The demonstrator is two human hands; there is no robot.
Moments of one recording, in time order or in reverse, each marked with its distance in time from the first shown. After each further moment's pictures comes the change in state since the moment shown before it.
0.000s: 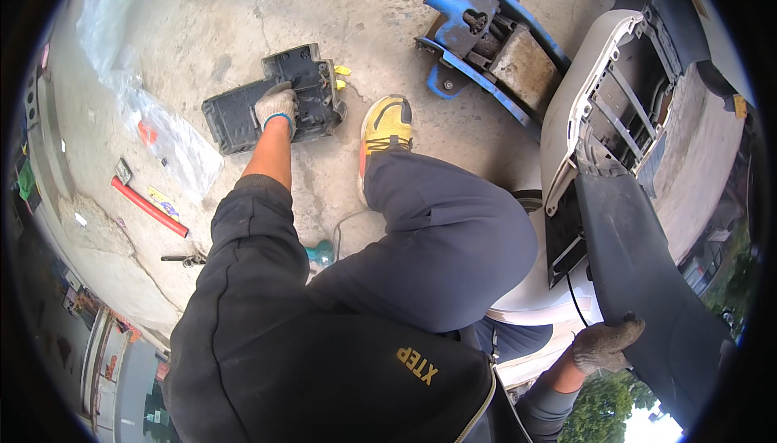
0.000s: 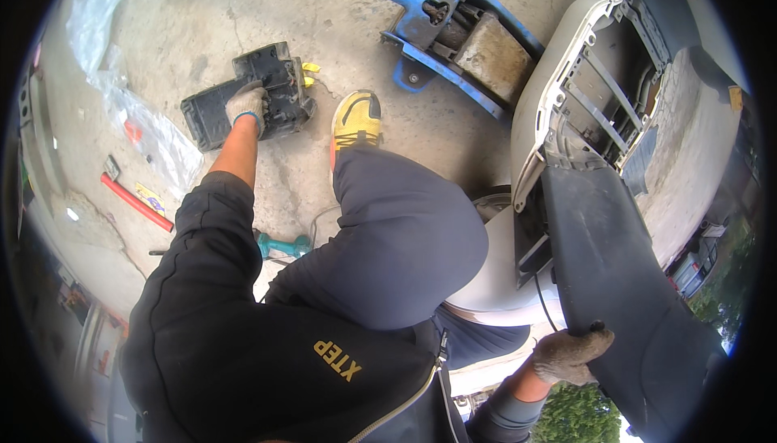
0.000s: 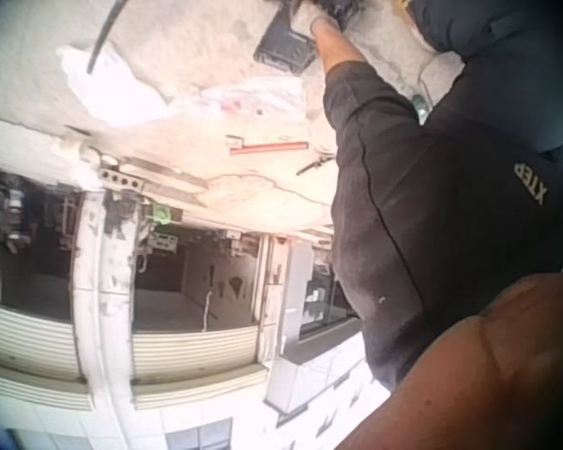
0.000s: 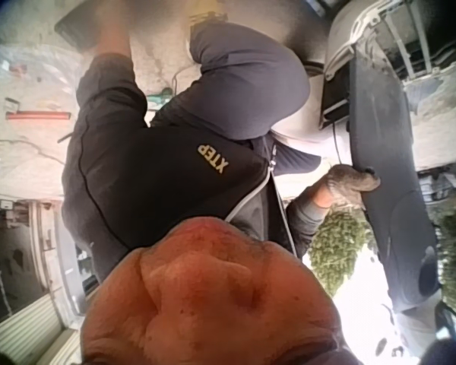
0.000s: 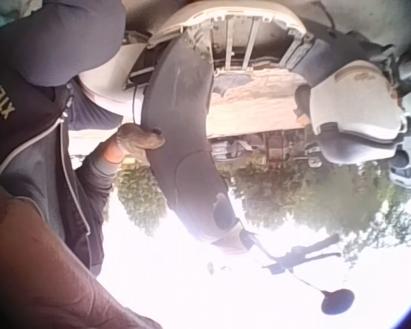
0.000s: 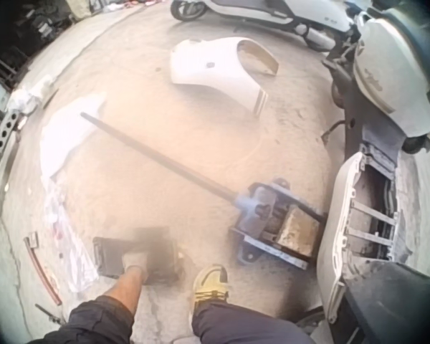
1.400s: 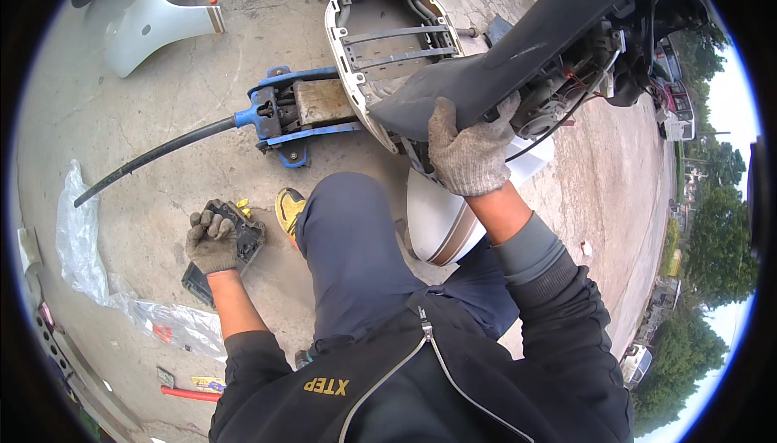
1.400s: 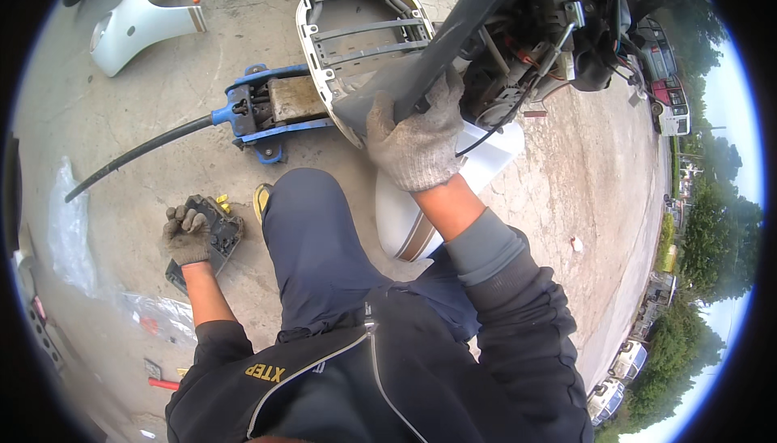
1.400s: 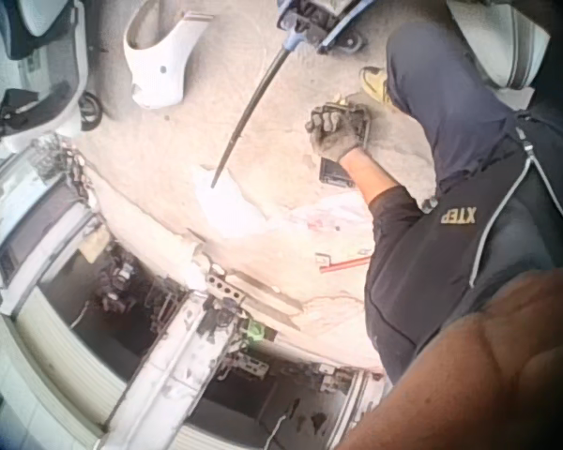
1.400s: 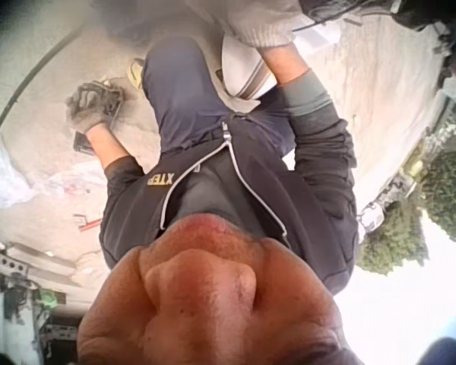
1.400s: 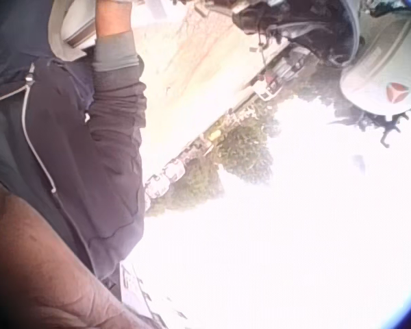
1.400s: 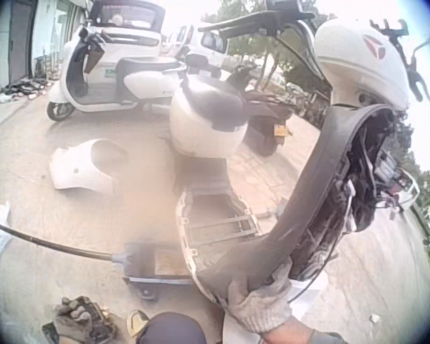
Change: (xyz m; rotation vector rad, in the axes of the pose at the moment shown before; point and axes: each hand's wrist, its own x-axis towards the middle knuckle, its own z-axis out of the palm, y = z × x) left_hand -0.178 0.129 -0.032 -1.125 -1.335 -0.058; right_hand 0.071 -0.045 -0.020 0.910 0.194 0.736
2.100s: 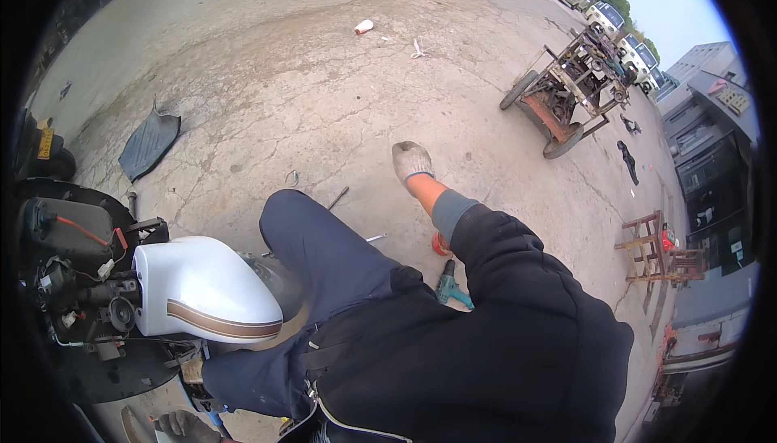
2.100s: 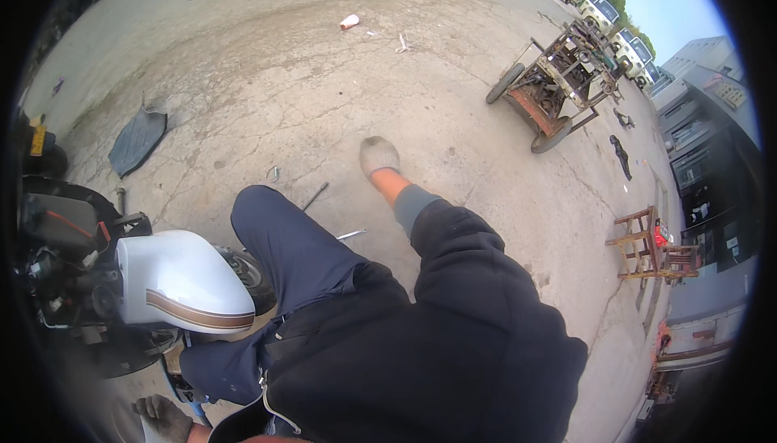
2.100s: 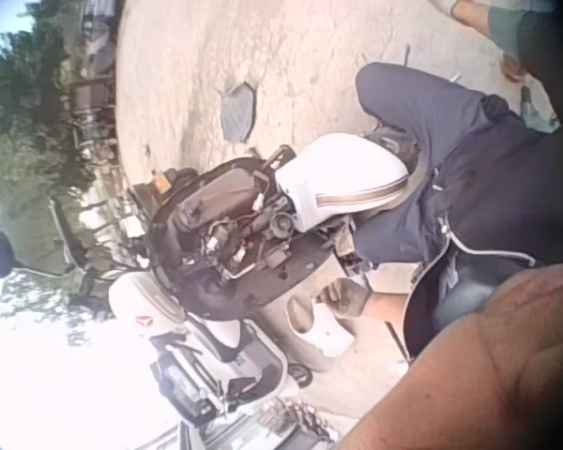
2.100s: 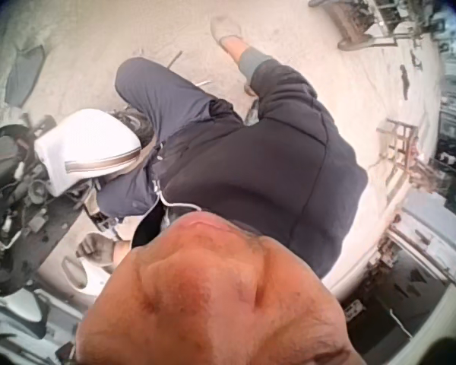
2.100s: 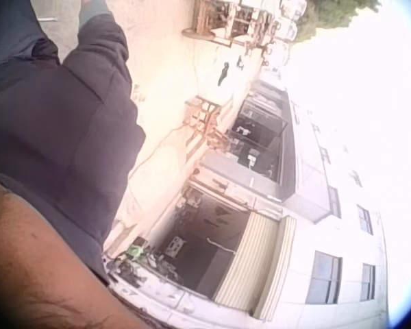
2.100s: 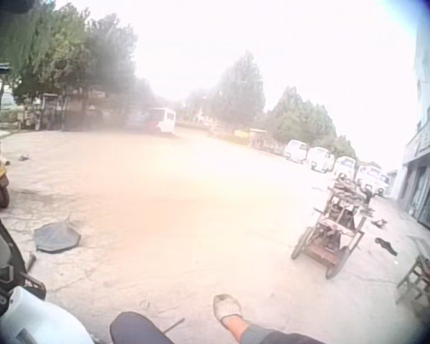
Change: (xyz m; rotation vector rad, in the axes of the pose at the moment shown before) left_hand 0.114 -0.190 0.249 0.314 -0.461 -0.642; right_hand -0.498 0.141 -0.364 -0.430 0.561 1.859
